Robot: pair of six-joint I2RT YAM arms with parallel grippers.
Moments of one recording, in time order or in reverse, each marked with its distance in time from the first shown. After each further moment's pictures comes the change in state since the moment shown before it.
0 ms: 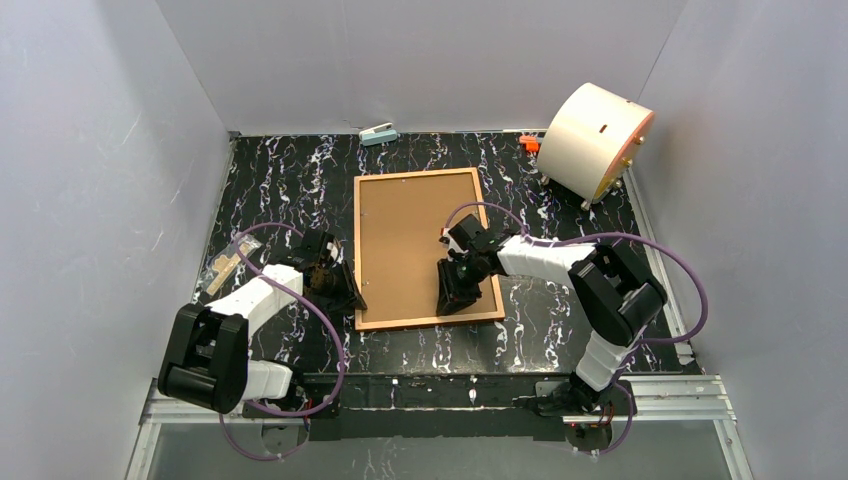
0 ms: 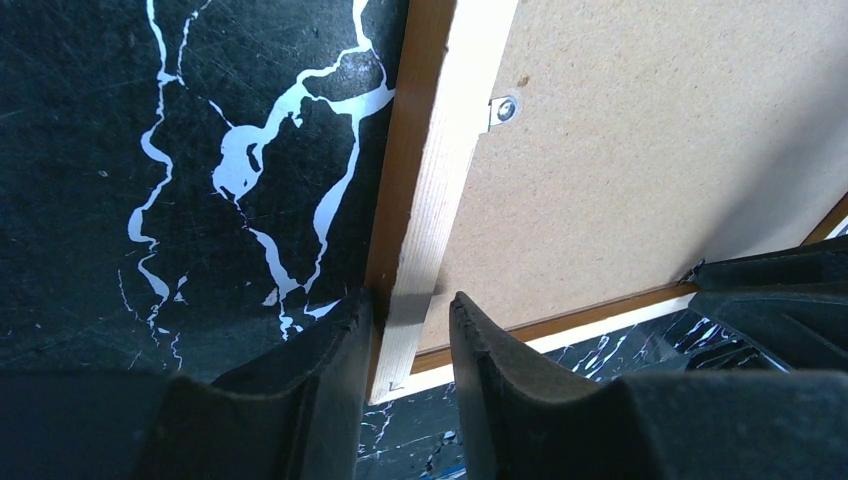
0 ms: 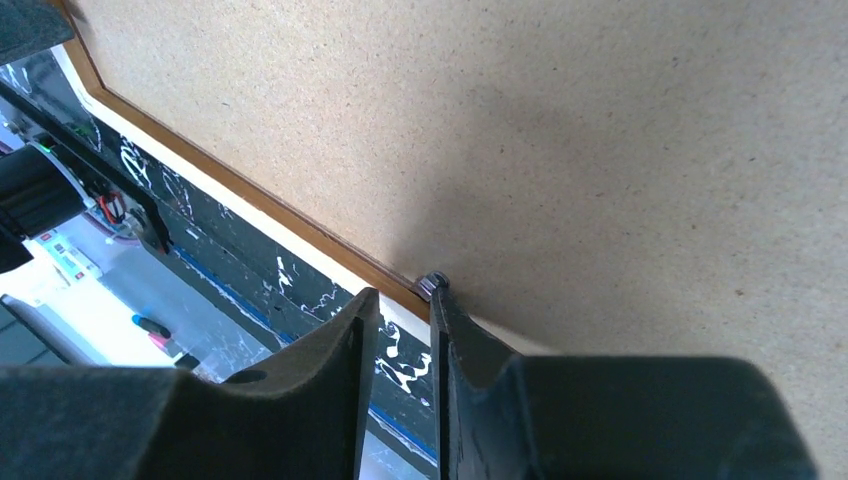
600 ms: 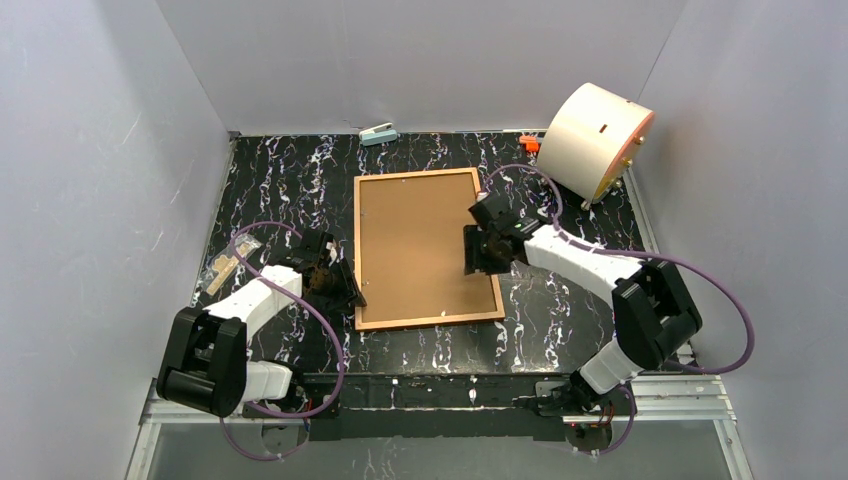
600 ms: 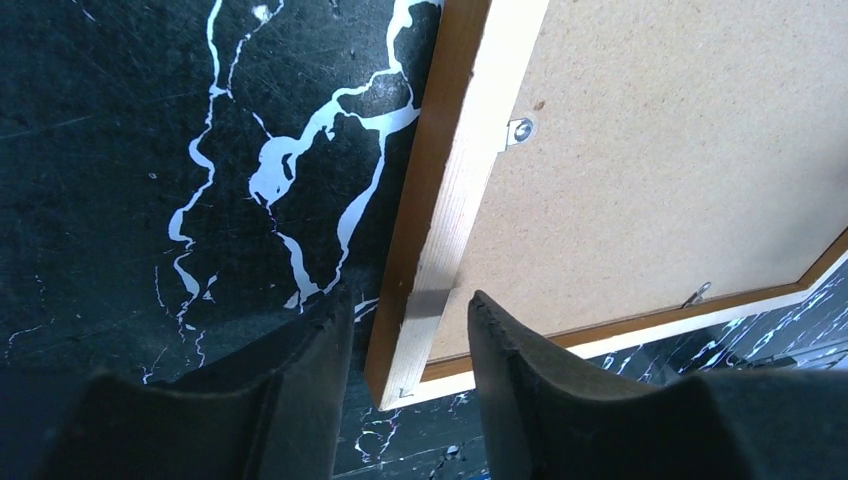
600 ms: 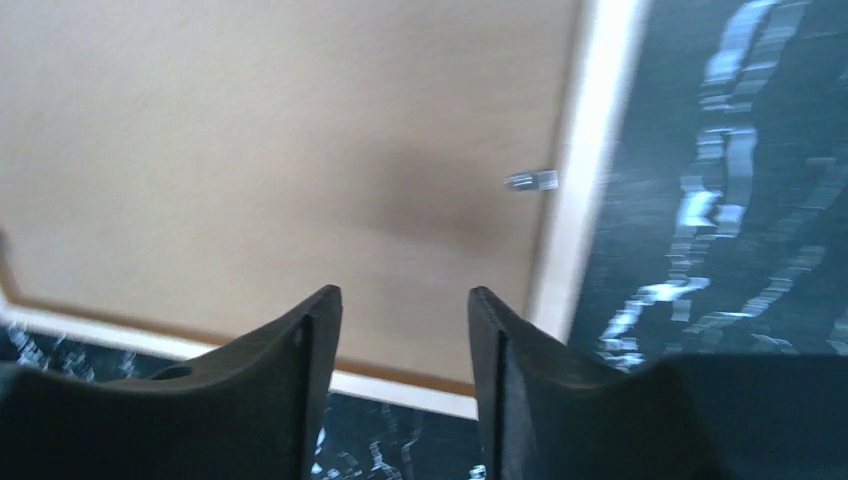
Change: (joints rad) left arm -0.001 -0.018 0.000 0.000 -0.054 -0.019; right arm -0.047 -0.171 0.067 -0.142 0.479 -0.005
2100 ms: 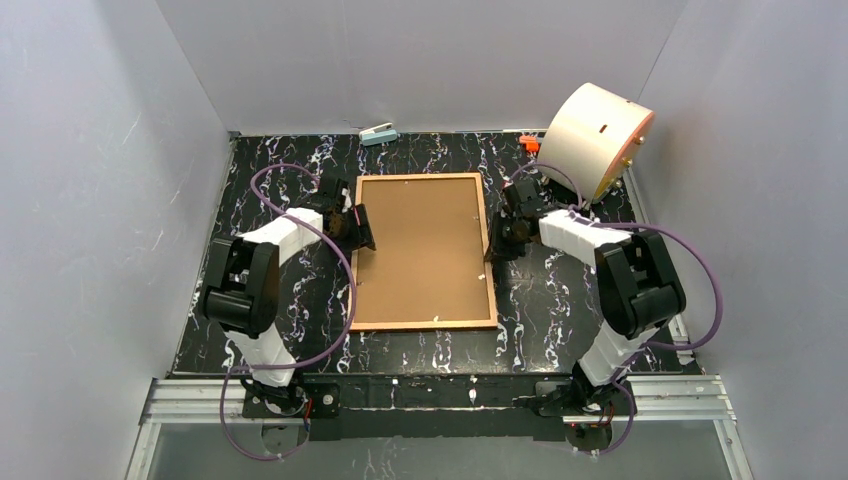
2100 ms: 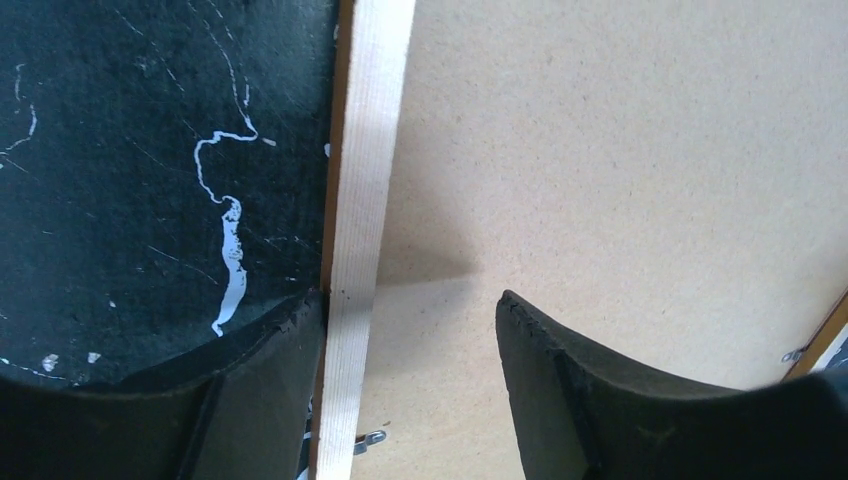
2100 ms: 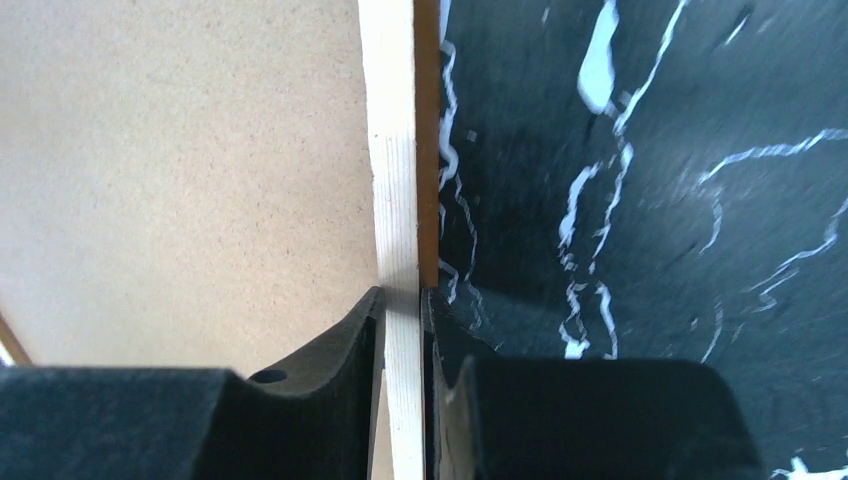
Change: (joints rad) left arm 0.016 0.429 0.444 0.087 -0.114 0.123; right arm -0.300 0.171 0.014 0.153 -0.168 -0.107
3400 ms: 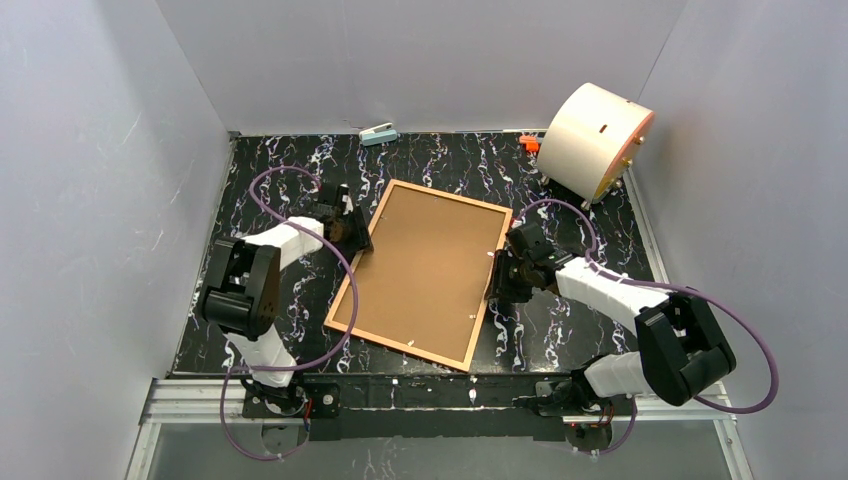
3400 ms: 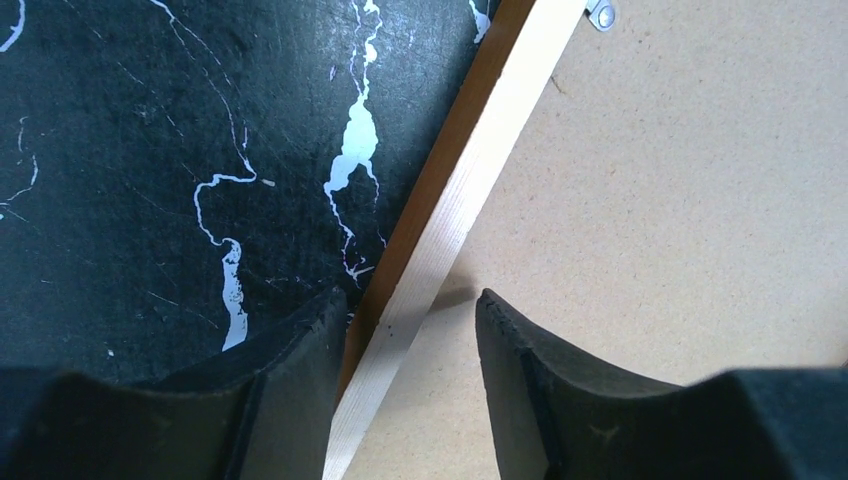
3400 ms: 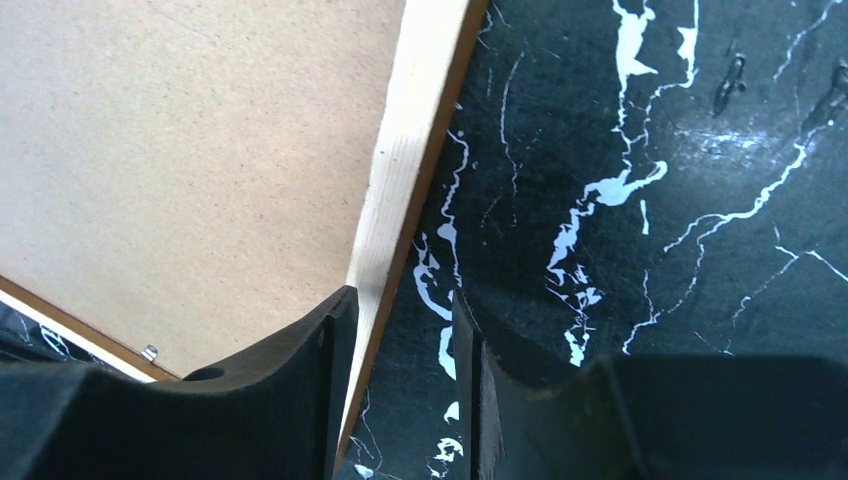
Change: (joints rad) left arm 0.004 0.003 -0.064 0.134 -0.036 0.033; right arm 0.132 -0.388 -0.376 -0.010 0.040 0.185
